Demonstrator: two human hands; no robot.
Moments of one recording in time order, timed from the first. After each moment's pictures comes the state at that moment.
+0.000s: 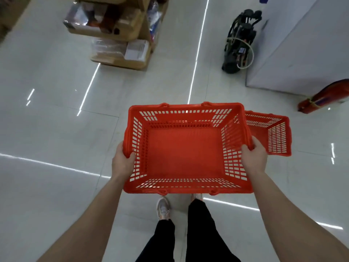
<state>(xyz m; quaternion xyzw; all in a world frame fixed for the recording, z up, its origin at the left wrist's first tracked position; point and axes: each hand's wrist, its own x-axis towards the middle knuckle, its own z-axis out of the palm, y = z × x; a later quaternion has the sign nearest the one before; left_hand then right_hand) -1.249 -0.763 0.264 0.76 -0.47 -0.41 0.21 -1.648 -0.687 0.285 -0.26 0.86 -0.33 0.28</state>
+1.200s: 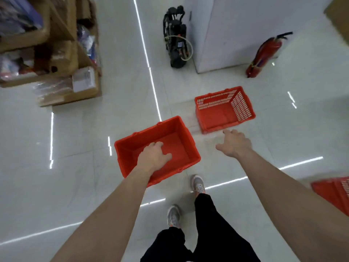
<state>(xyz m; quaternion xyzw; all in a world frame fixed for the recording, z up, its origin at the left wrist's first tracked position) -1.409 -0.785 0.303 0.47 -0.80 -0.32 -0.16 -1.663 -0.637 0.326 -0.32 0.89 0.08 0.30</state>
